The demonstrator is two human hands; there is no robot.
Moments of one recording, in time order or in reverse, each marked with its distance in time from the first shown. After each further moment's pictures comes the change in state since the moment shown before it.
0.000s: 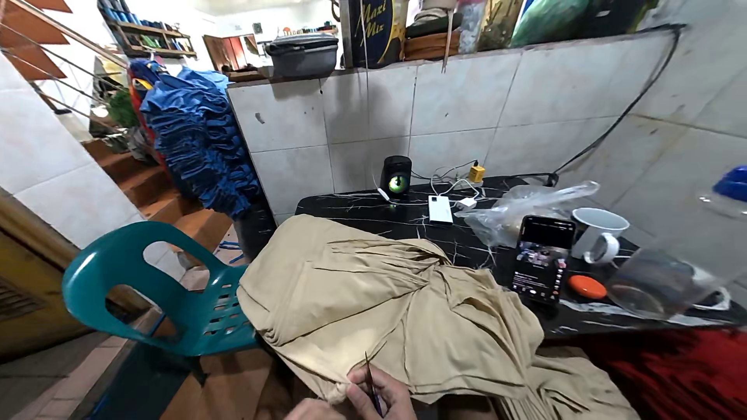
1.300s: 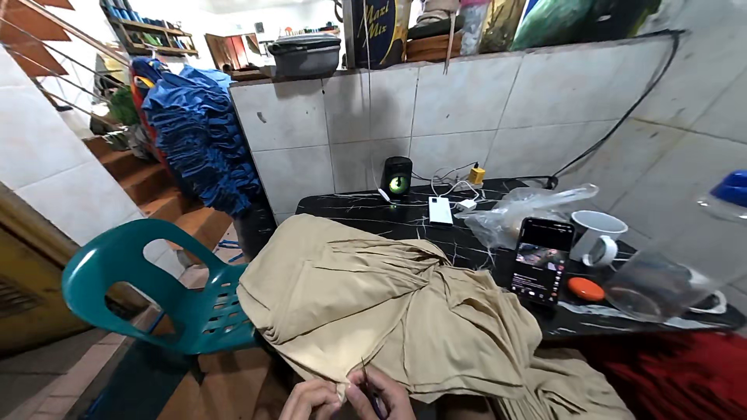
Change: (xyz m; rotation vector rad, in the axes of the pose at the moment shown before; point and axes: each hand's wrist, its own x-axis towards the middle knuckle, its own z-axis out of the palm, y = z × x) left_hand 0.010 0.004 0.022 -0.052 0.312 0.046; right_hand -0.003 -0.002 0.000 -0.098 -0.013 -0.035
